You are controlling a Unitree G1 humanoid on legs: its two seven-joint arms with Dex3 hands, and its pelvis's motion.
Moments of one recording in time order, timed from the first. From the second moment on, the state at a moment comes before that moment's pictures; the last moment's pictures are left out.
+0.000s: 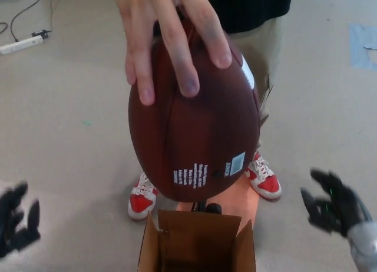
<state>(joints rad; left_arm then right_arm) -0.33 0.47 0.14 0.92 0.01 -0.19 -0.17 -0.49 -0.27 0.08 0.97 -0.17 -0.17 -0.04</state>
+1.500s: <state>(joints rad) -0.18 0.36 0.07 -0.26 -0.10 -0.09 -0.27 -0.27 -0.03 0.10 -0.03 -0.05 -0.28 -0.01</state>
